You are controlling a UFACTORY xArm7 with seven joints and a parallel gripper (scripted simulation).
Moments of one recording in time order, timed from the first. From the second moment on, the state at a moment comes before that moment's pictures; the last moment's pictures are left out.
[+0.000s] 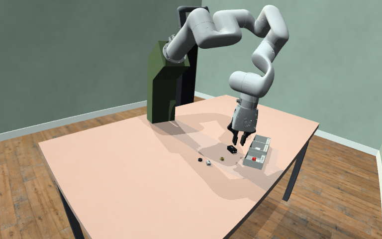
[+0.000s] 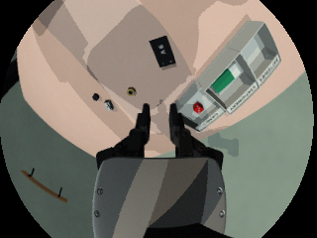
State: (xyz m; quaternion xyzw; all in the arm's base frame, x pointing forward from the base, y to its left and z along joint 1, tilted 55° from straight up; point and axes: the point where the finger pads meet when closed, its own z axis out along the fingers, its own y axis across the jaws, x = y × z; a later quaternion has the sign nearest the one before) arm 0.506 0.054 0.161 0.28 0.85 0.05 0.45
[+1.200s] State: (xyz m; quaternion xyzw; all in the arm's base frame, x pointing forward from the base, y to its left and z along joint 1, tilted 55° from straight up) arm 0.477 -0.080 0.144 0.24 0.85 0.07 0.46
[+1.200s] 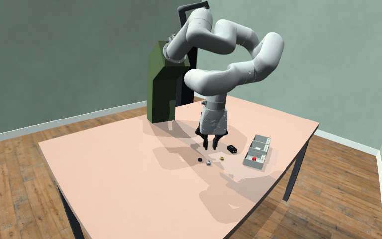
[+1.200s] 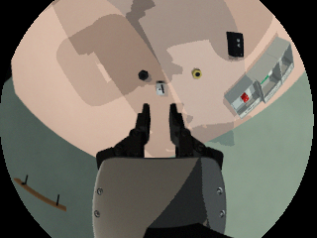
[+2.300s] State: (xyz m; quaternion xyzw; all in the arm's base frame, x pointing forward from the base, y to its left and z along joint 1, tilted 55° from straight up) arm 0.524 -0.084 0.111 0.24 0.85 0.07 0.46
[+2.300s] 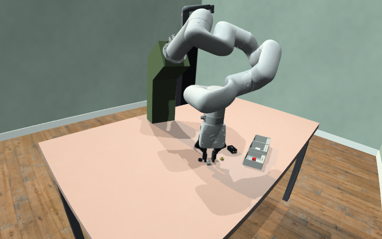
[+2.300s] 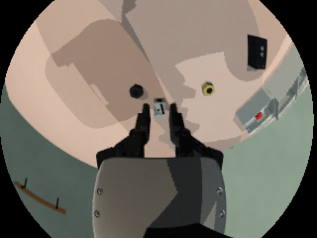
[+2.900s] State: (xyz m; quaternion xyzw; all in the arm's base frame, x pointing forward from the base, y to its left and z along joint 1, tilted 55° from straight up) arm 0.535 -0.086 0.104 0.24 0.85 0.07 0.46
